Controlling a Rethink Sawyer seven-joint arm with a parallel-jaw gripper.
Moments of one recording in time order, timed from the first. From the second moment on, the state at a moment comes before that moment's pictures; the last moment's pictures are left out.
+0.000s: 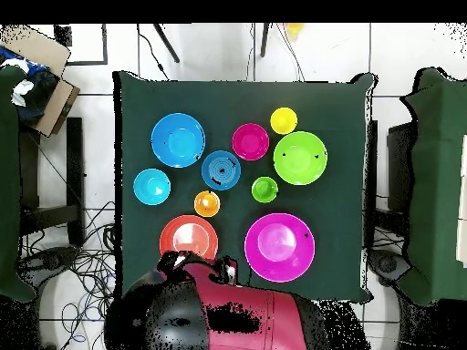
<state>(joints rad) -0.26 -1.46 0.10 2.04 -0.08 0.97 1.83</state>
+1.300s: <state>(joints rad) -0.17 -1.74 0.10 1.91 -0.06 1.47 1.83</state>
